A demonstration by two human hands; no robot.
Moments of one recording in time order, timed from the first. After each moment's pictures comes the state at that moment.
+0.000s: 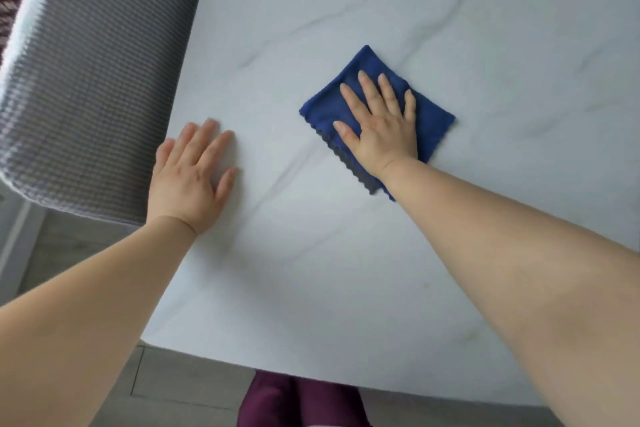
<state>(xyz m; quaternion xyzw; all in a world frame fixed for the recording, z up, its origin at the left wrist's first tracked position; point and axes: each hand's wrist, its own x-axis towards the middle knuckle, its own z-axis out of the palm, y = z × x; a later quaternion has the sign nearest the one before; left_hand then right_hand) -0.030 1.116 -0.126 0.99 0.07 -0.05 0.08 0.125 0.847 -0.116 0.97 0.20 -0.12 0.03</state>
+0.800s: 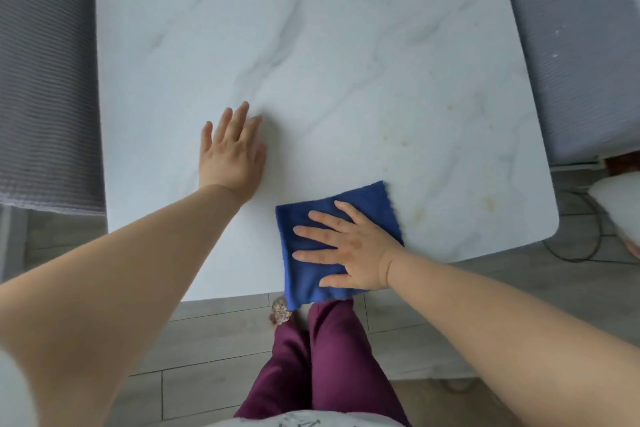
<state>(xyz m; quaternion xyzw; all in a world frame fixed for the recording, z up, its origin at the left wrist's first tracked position) -0.048 0.978 -0.107 0.99 -0.04 -0.09 0.10 -0.156 0.730 -0.125 0.87 0.48 -0.13 -0.02</state>
